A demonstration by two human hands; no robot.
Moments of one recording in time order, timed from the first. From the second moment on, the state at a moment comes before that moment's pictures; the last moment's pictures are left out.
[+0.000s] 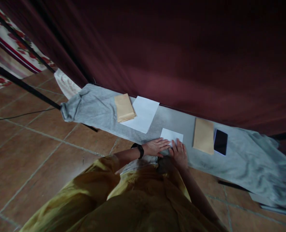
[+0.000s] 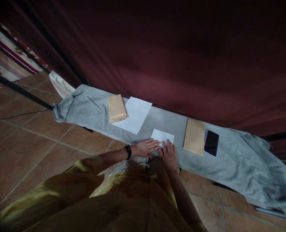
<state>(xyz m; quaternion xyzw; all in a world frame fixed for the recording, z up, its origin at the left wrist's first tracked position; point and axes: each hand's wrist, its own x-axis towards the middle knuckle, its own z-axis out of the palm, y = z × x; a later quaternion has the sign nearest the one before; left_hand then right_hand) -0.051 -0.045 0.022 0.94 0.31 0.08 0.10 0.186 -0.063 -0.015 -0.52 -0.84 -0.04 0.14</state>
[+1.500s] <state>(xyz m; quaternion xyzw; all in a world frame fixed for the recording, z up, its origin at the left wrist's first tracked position) -0.004 -0.009 -0.005 0.80 0.59 0.10 0.02 0.157 -0.033 -0.003 -0.61 -0.78 0.02 0.16</state>
